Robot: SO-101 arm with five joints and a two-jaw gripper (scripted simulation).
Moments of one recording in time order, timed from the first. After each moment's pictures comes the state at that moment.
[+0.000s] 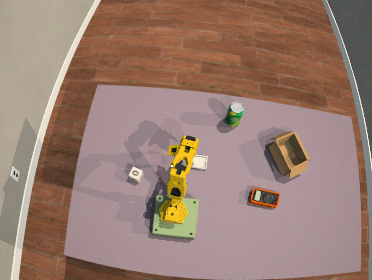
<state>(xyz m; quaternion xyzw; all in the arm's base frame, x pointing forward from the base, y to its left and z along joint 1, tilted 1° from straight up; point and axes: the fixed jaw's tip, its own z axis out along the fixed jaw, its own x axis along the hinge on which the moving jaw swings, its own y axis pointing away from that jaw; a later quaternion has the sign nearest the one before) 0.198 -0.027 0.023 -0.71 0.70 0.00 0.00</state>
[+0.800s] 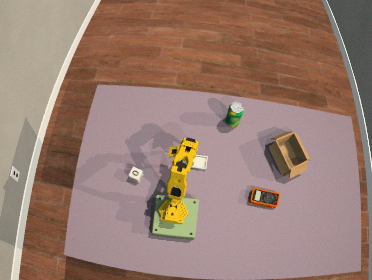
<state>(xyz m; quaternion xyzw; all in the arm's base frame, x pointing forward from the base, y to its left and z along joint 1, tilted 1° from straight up) 0.203 -0.027 0.001 -0.71 0.70 -0.01 0.01</state>
